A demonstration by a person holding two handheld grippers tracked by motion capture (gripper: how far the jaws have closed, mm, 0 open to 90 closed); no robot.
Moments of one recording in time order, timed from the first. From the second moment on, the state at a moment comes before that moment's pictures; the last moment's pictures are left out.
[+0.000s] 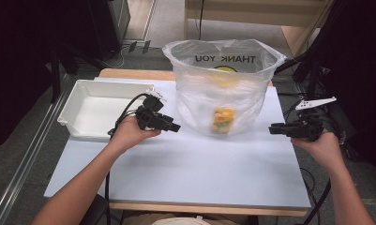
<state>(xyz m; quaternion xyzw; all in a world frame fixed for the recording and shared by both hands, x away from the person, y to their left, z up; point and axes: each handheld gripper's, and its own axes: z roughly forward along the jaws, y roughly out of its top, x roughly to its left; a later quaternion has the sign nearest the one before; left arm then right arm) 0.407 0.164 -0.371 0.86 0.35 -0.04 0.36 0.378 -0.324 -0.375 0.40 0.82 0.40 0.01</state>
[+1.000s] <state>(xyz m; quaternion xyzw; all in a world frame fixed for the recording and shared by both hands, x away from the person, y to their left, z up) 0.449 0.156 -0.287 0.87 0.34 -0.02 0.37 0.429 -0.330 -0.263 0.37 0.84 0.39 0.02</state>
